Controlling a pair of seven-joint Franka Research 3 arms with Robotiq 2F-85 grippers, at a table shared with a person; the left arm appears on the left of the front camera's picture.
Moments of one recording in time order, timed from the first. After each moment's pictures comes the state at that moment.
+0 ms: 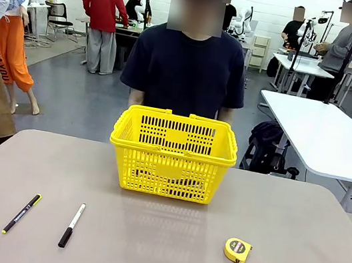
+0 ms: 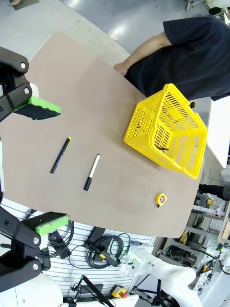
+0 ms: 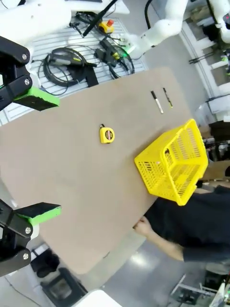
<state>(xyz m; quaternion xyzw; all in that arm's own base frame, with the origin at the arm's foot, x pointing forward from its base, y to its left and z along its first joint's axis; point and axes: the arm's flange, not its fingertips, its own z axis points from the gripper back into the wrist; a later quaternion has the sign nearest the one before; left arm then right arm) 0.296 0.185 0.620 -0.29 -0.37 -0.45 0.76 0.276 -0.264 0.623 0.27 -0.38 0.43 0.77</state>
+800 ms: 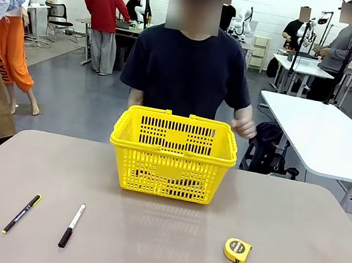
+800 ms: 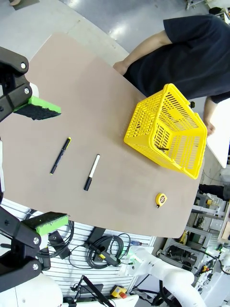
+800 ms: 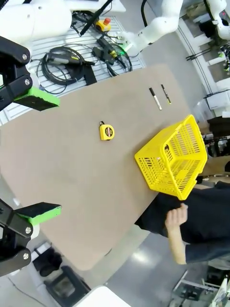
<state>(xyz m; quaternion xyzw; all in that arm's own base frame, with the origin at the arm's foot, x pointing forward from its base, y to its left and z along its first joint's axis) 0.296 0.185 0.620 -0.29 -0.37 -0.45 0.76 0.275 -0.276 0.623 0.27 -0.38 0.42 0.78</state>
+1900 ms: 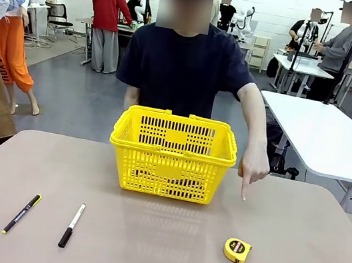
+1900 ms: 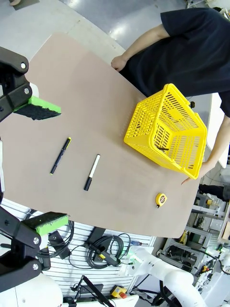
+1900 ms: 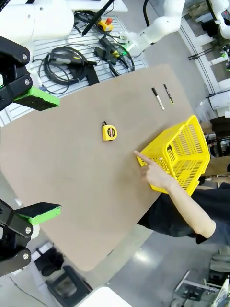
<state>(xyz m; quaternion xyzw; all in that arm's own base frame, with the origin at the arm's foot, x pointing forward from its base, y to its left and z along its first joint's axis) 0.295 0.185 0.620 -0.29 -0.37 -0.45 0.76 0.273 -0.274 0.624 0.27 -0.38 0.42 0.78</state>
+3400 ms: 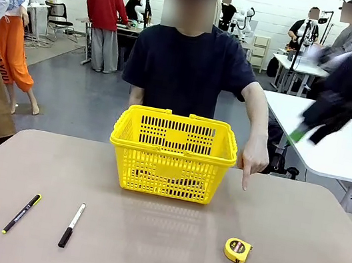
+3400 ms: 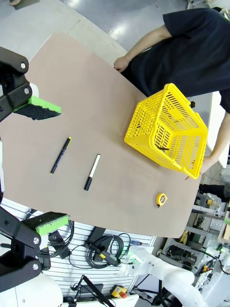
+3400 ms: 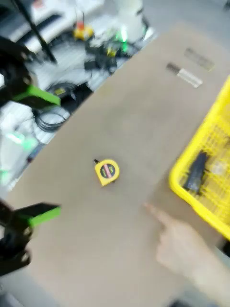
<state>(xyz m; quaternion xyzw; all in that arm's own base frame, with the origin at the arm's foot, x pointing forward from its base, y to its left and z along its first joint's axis) 0.296 0.185 0.619 -0.29 -0.37 -0.45 0.76 0.407 0.138 0.597 0.14 -0.06 0.31 0.94</state>
